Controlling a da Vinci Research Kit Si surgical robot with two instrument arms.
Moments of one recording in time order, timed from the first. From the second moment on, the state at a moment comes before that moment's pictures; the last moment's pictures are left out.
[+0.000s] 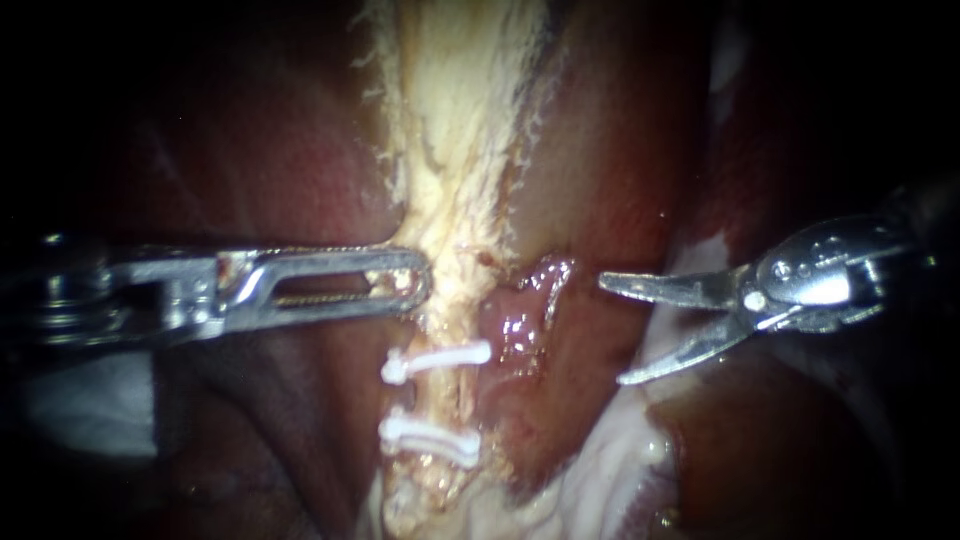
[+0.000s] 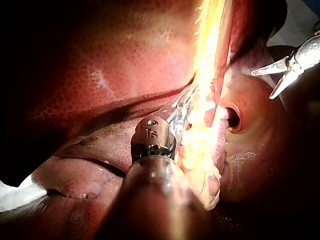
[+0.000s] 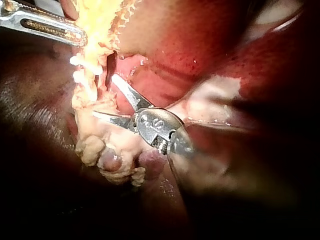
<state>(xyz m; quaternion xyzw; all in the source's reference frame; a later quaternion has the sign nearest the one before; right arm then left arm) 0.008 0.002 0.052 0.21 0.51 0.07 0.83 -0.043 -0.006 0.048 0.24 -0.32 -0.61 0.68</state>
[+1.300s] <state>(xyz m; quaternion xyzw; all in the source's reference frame) 0.020 -0.007 0.058 0.36 0.49 0.09 0.79 -0.038 -0.006 0.041 0.24 -0.33 -0.61 0.68</state>
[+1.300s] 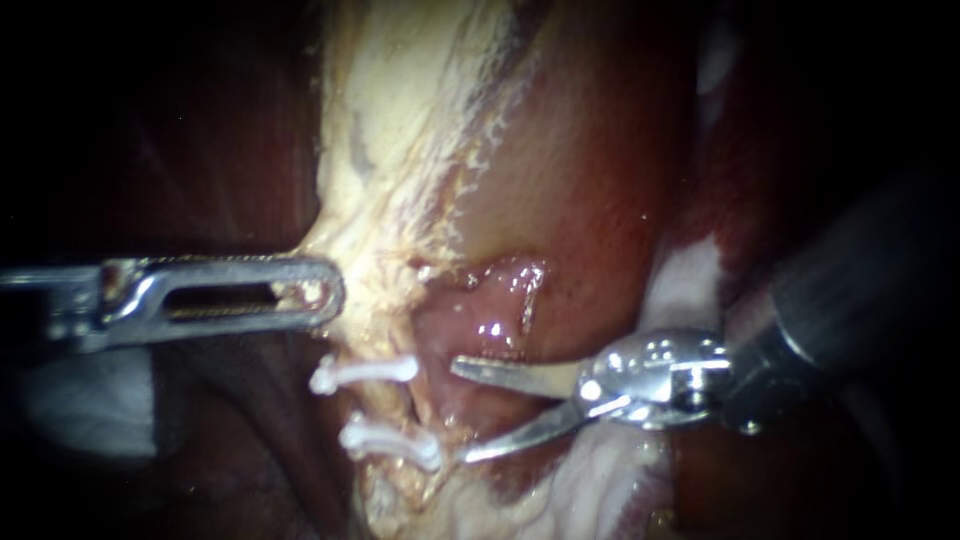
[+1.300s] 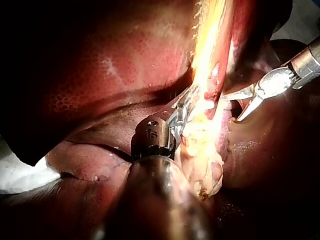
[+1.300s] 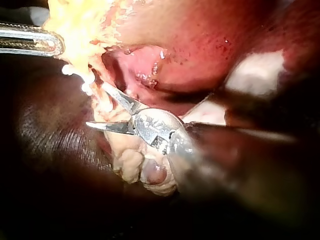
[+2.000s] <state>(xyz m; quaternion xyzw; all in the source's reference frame) 0.023 -0.009 0.061 0.38 0.47 0.09 0.79 -0.038 -0.007 0.040 0.24 -0.33 -0.61 0.68</state>
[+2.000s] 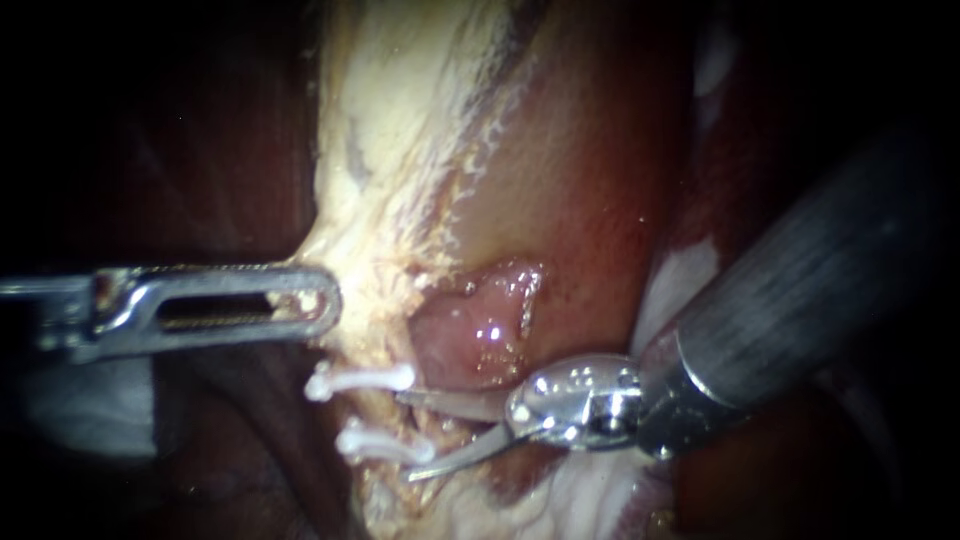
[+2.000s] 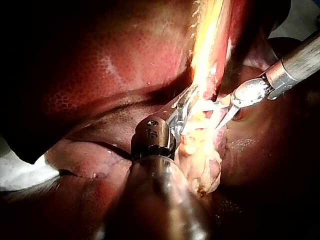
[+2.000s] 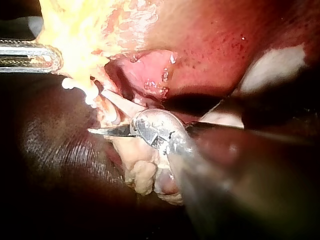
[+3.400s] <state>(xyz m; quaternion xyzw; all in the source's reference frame) 0.030 -0.008 0.062 0.44 0.50 0.06 0.74 -0.038 -0.007 0.040 0.24 -0.33 -0.61 0.68</state>
